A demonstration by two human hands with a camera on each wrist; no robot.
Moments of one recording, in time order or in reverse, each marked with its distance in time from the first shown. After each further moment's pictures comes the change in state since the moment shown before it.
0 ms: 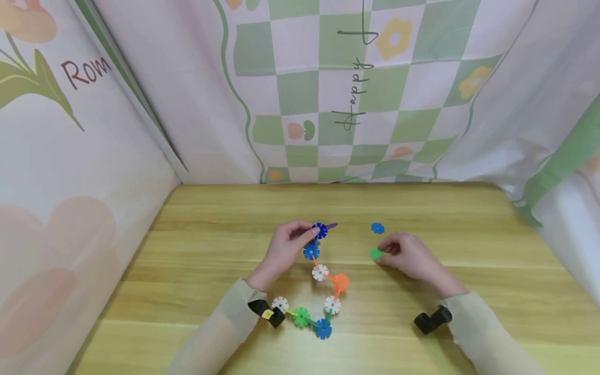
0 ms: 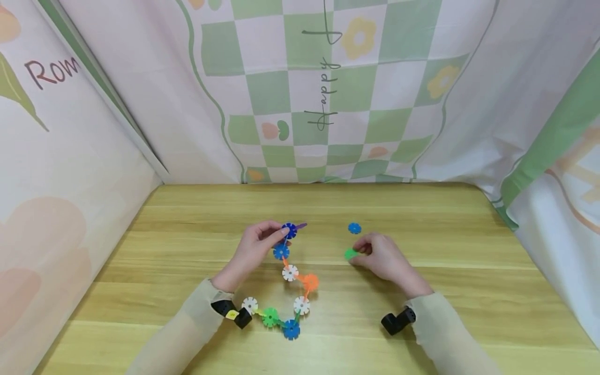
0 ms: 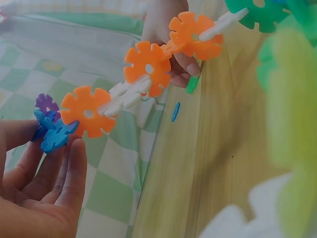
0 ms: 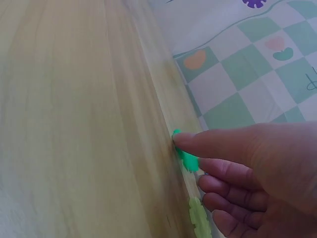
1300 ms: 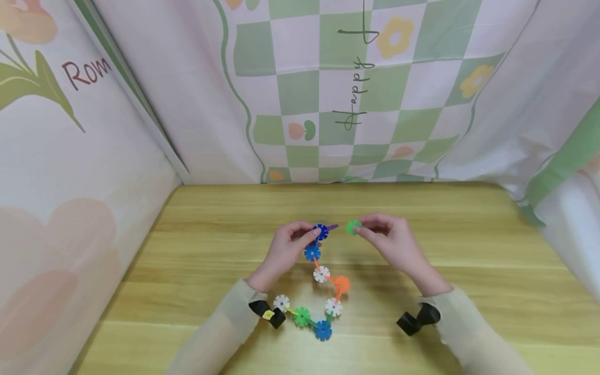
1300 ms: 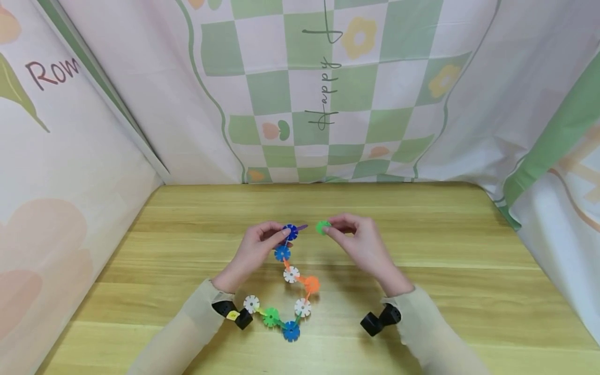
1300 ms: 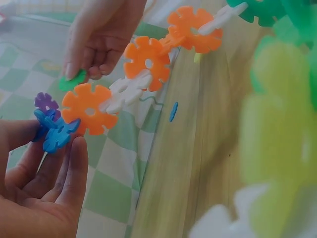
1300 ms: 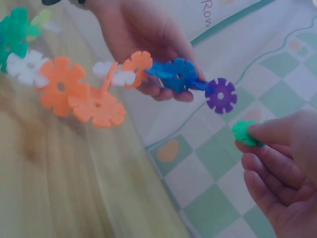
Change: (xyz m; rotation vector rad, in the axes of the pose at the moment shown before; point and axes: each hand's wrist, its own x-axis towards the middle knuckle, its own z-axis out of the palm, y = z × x) left_hand -0.001 0.000 0.001 -0.003 -0.007 -0.010; right_hand 0.011 -0.075 0.003 0.328 0.239 -0.161
